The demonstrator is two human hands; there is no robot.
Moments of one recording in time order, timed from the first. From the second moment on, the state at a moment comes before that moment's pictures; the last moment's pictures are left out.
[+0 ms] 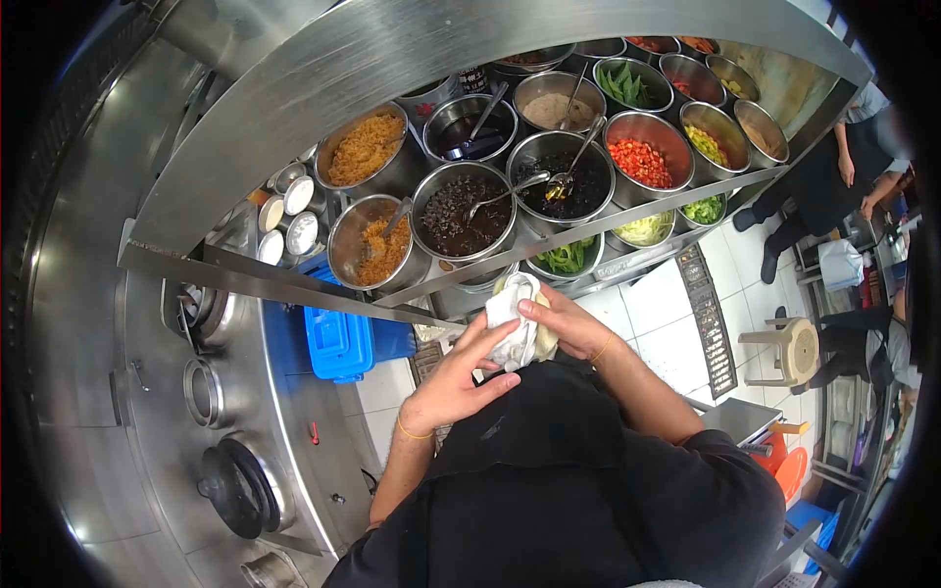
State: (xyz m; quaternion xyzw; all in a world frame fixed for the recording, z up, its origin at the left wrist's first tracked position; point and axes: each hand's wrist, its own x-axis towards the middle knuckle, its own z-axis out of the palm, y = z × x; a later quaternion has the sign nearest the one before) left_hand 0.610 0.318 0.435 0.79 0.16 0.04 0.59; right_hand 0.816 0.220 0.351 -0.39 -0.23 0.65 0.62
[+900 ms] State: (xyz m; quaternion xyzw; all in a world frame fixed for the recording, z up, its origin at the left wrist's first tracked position) left_hand 0.534 0.334 0.416 0.60 0.24 0.29 0.71; right_hand 0.839 0.228 0.548 -0.44 -0.81 0.29 0.27
